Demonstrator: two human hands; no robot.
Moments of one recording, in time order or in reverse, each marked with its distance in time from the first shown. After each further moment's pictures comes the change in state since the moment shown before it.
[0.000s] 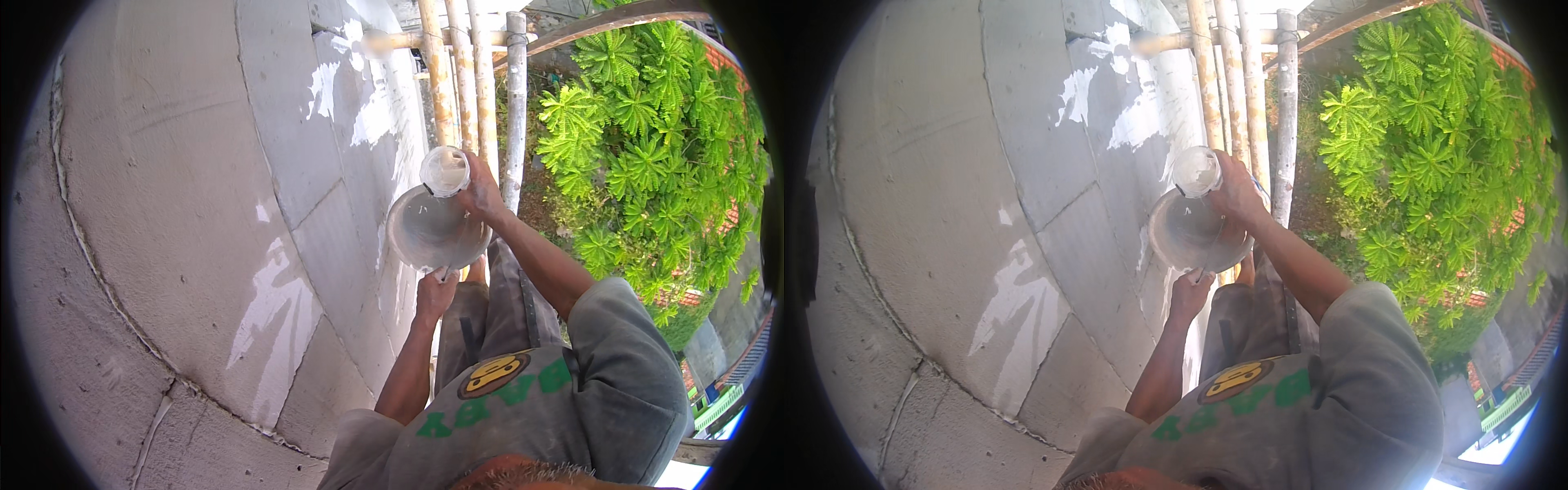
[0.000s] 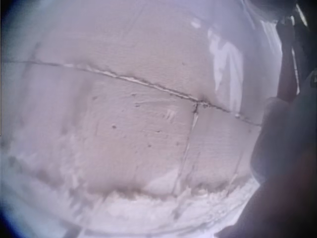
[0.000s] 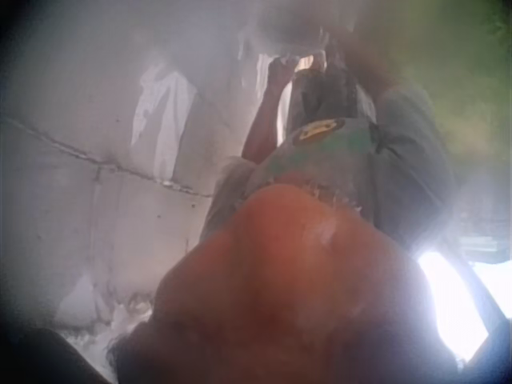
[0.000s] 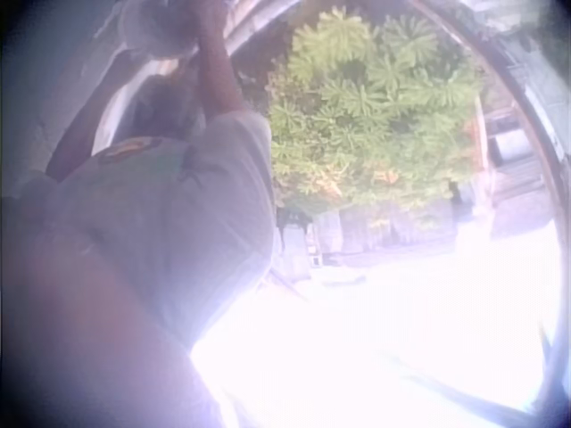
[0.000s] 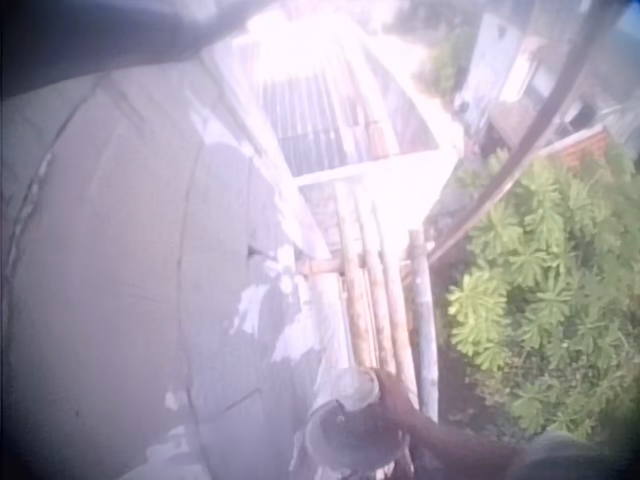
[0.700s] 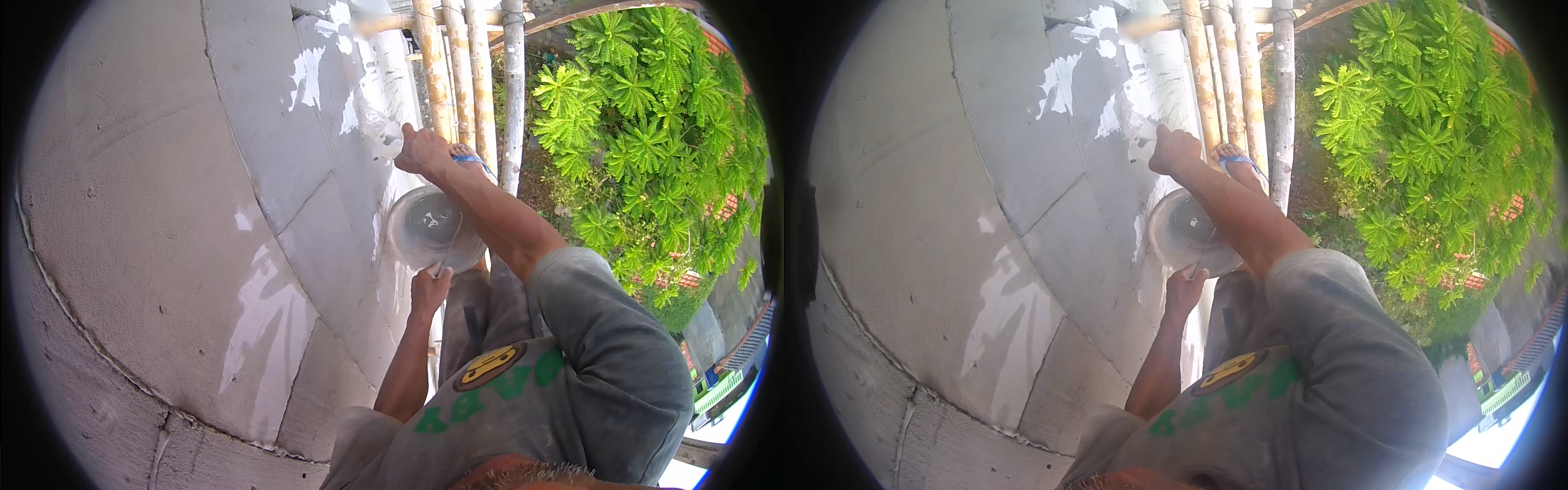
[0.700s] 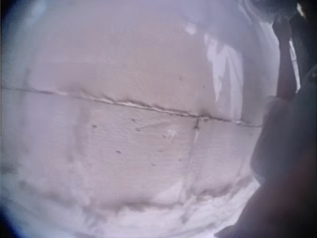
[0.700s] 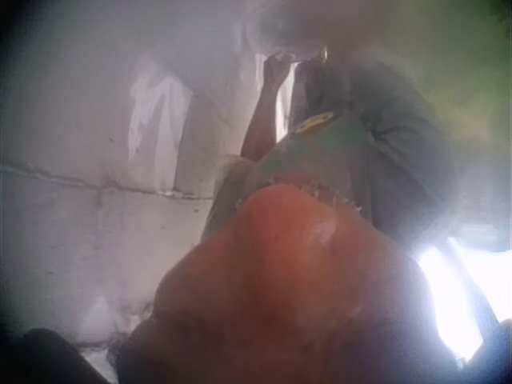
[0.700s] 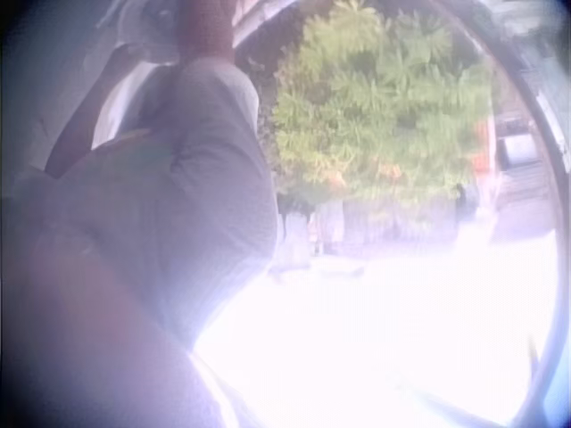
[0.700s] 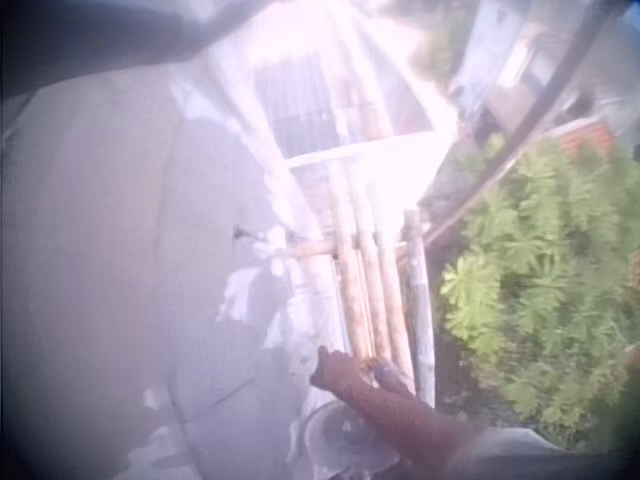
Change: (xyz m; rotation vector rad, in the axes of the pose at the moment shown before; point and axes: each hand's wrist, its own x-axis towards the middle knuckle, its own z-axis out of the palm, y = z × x) left_hand 0.000 -0.011 -0.001 0.038 0.016 -0.092; right_hand 0.085 -0.044 0.065 -0.388 -0.486 0.347
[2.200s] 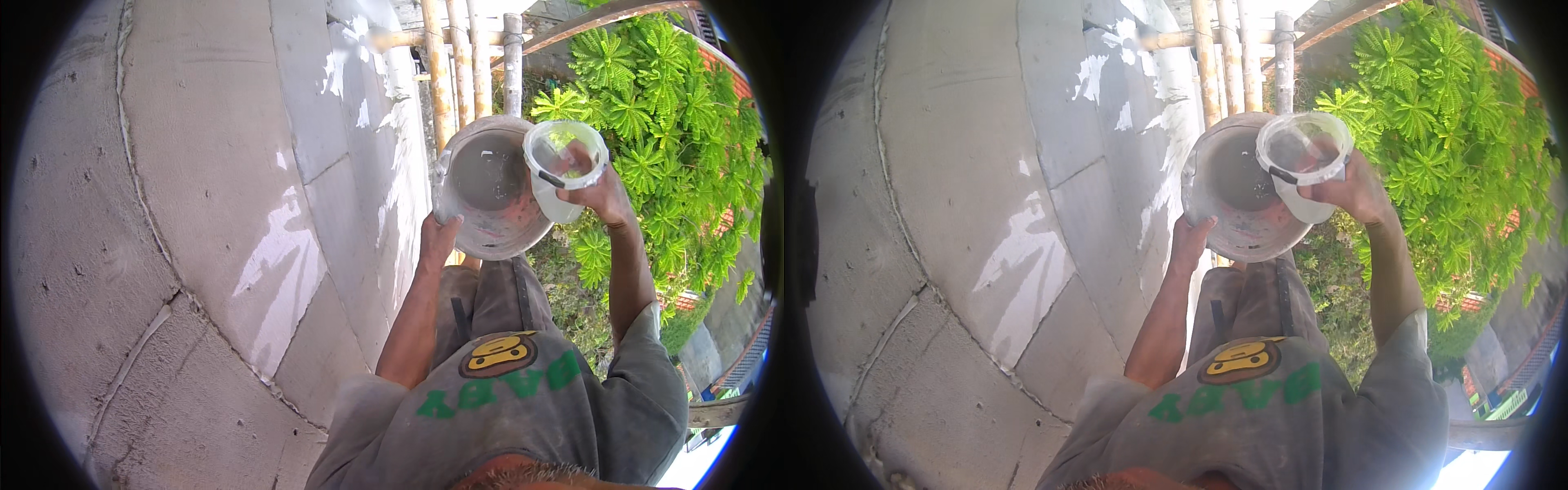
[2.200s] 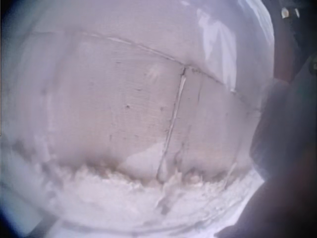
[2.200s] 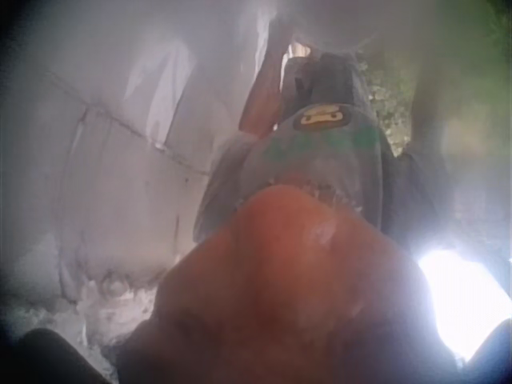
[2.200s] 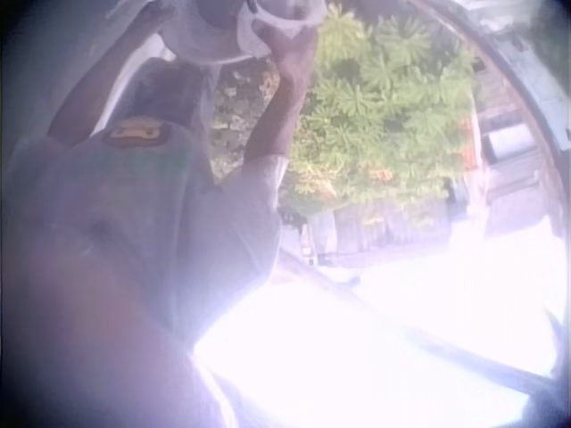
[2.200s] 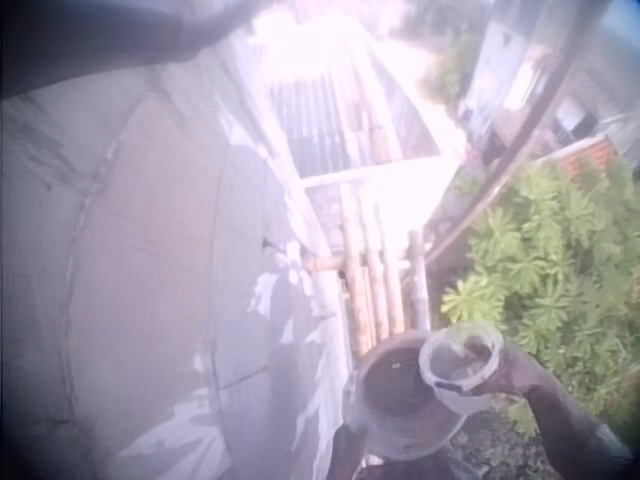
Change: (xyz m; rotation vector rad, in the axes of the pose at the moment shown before) left_hand 0.028 0.056 -0.006 -0.663 -0.058 0.270; right_hand -0.256 0.123 -0.178 0.681 0.159 -0.198
